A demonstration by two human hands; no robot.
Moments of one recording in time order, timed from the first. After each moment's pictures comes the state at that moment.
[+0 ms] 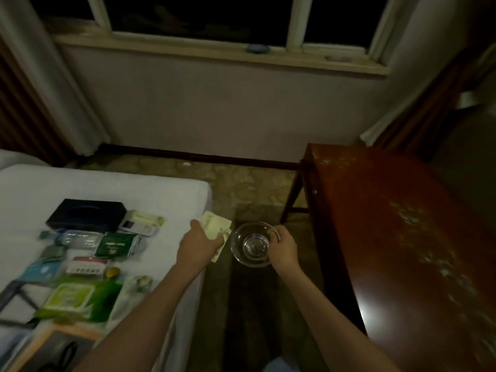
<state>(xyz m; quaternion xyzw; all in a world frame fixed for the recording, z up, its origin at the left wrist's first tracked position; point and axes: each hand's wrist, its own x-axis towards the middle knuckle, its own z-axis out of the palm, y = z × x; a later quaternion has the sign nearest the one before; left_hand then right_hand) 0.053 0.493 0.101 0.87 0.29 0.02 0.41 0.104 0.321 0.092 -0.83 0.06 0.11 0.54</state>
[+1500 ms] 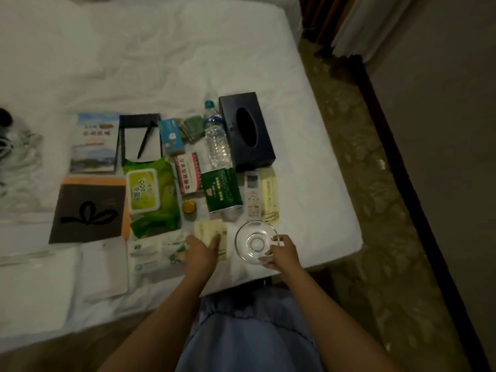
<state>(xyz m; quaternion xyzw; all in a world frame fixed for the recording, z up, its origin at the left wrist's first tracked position) 0.143 0.720 -0.121 0.27 0.83 0.13 0.47 0.315 0.725 -0.127 -0.78 -0.11 0.58 0.19</state>
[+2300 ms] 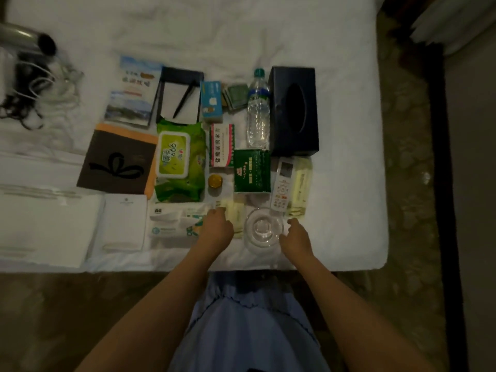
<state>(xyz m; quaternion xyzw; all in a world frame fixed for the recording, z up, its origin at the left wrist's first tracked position) 0.122 0.741 -0.148 0.38 0.80 0.01 0.47 0.309 0.758 -0.154 -0.74 -0.47 0.48 -0.07</state>
